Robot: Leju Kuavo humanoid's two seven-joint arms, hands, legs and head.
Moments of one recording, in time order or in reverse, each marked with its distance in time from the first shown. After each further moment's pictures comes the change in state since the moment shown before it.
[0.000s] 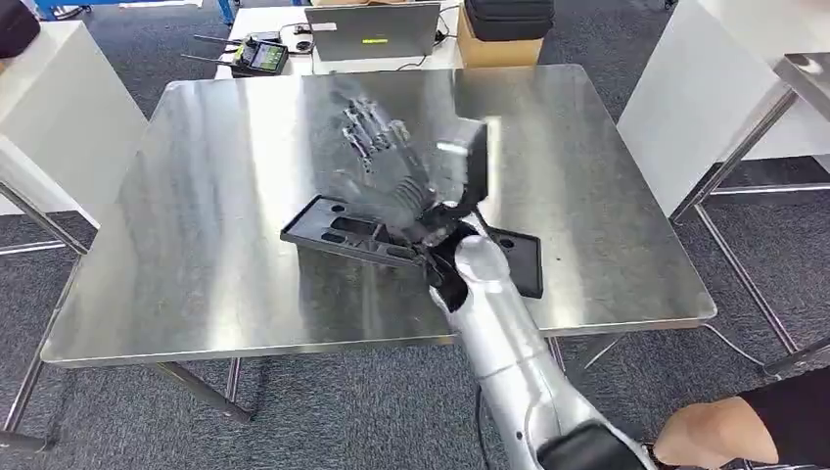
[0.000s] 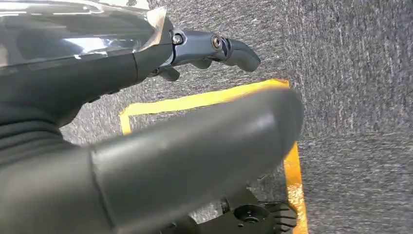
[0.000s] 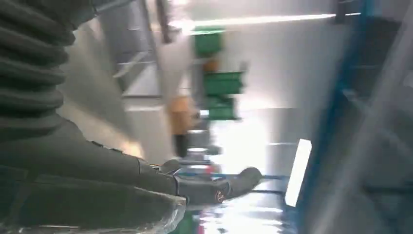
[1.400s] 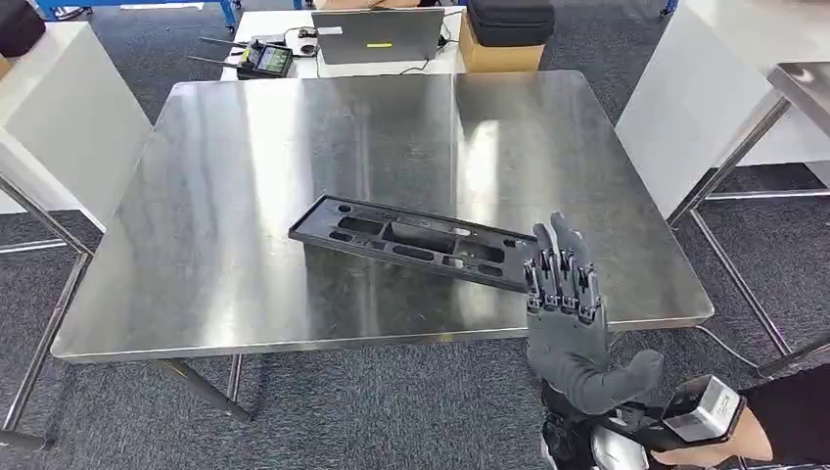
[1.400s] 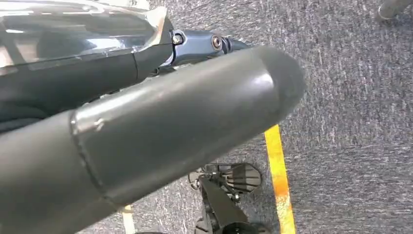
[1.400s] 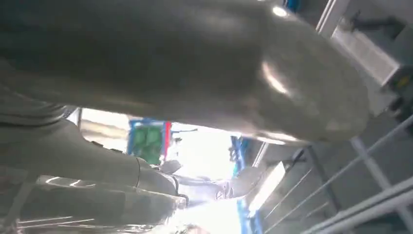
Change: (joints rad) left arm 0.002 0.031 -0.001 -0.001 -0.020 -0.008 -0.059; right arm 0.697 -0.230 -0.141 -0.653 -0.056 0.022 -0.236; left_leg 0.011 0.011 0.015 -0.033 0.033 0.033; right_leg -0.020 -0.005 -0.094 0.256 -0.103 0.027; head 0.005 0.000
